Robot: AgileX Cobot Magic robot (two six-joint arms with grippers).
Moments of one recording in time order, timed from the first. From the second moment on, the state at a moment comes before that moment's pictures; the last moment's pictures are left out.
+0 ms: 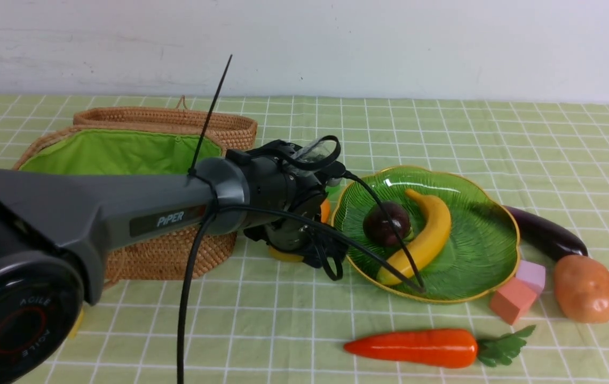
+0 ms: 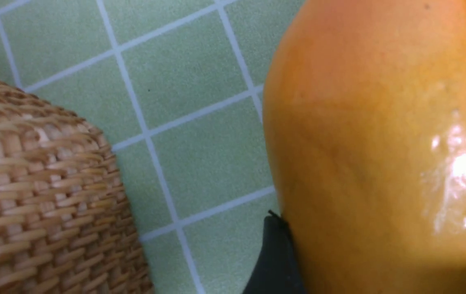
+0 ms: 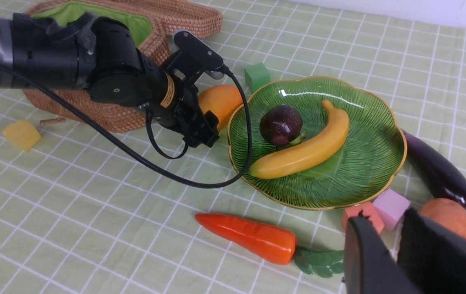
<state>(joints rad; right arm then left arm) 0.23 0.56 -1.01 0.24 1.00 -0.15 -0.63 2.12 -1.55 0.45 0.58 -0.54</state>
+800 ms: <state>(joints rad) 0.23 0.56 -1.01 0.18 0.97 -0.15 -0.75 1.90 -1.55 0.30 0.46 -0.32</state>
